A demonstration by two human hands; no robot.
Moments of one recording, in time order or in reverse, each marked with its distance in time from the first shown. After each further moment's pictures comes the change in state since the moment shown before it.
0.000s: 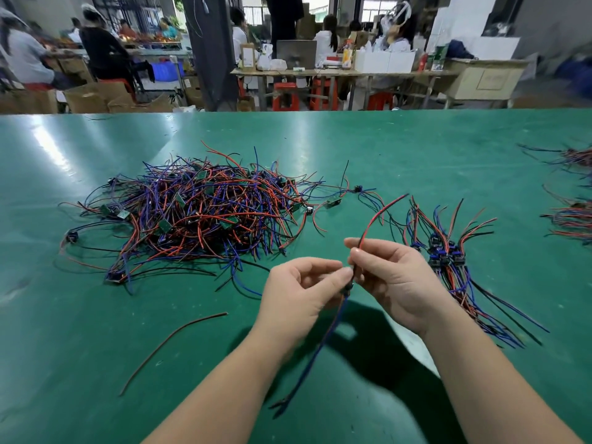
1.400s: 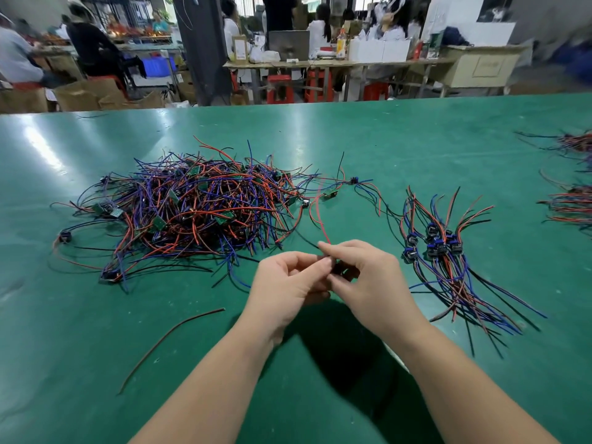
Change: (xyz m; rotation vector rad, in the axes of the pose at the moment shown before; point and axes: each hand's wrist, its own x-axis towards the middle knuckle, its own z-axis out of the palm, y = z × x) left_hand 0.011 -0.003 -0.010 -0.062 0.047 -0.177; right_hand -0.012 0.023 0.017 -1.086 0.050 -0.630
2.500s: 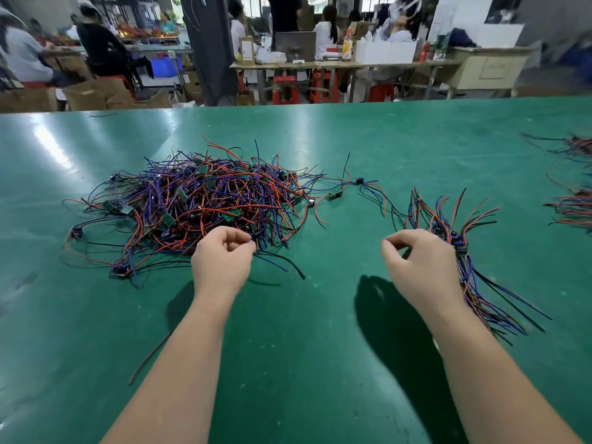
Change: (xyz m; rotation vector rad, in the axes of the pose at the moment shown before) left_hand 0.032 0.016 -0.071 0.560 0.570 0.240; right_hand 0.012 0.035 -0.033 -0.317 0.190 0.322
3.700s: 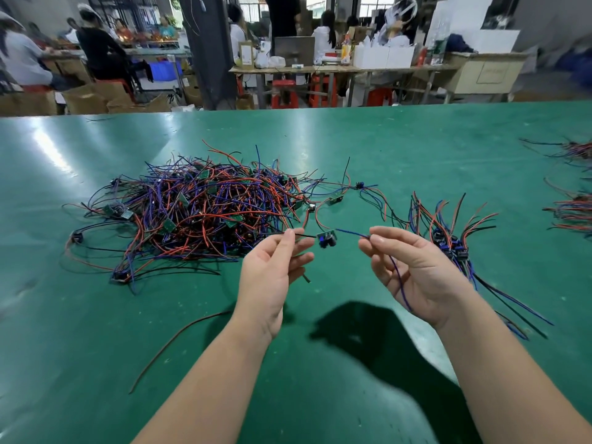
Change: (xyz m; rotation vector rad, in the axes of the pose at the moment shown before) left_hand -0.049 0.034 0.028 -0.711 -0.367 -0.184; right_hand -0.001 -0.032 -0.018 1.434 -0.418 0.576
